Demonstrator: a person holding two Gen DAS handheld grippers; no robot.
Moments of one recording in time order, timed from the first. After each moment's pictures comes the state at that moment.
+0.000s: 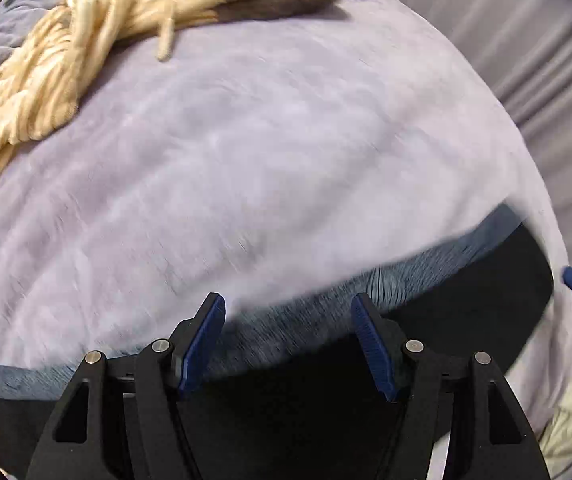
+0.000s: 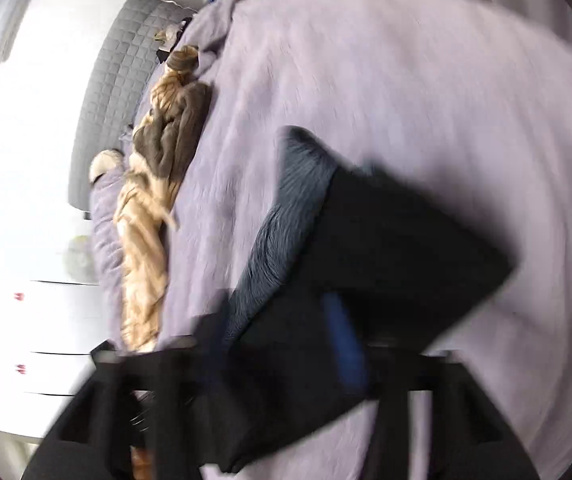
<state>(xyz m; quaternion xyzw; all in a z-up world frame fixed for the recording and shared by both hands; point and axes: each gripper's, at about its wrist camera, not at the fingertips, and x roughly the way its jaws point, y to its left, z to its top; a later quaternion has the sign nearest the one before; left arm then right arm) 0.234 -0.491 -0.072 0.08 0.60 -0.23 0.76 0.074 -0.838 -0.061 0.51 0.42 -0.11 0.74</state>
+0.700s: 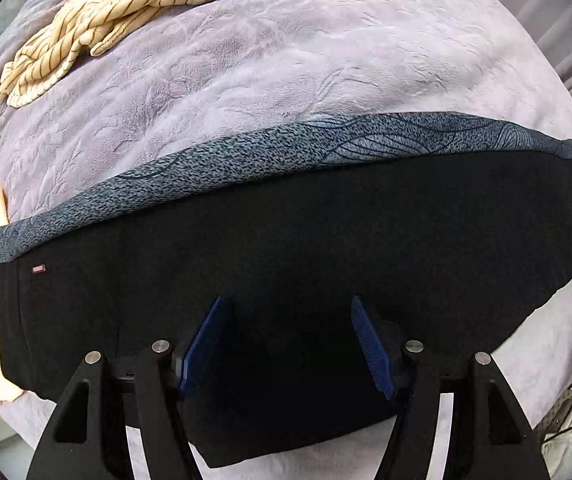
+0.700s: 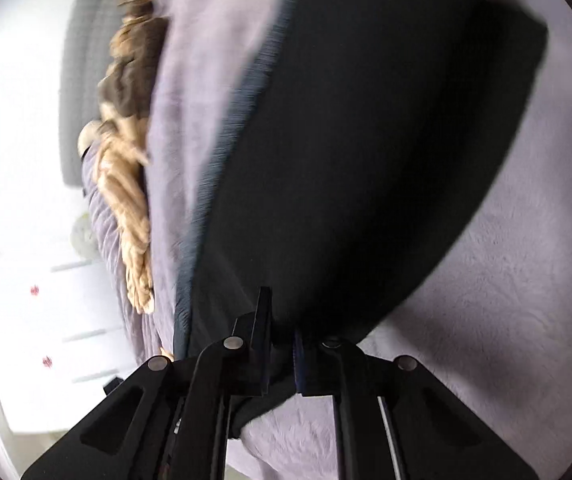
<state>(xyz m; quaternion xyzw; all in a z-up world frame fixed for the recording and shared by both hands) 0.143 -0.332 -0.106 0.11 0.65 -0.14 0.73 0.036 -0.777 -0.147 0.57 0.48 -0.03 0.66</state>
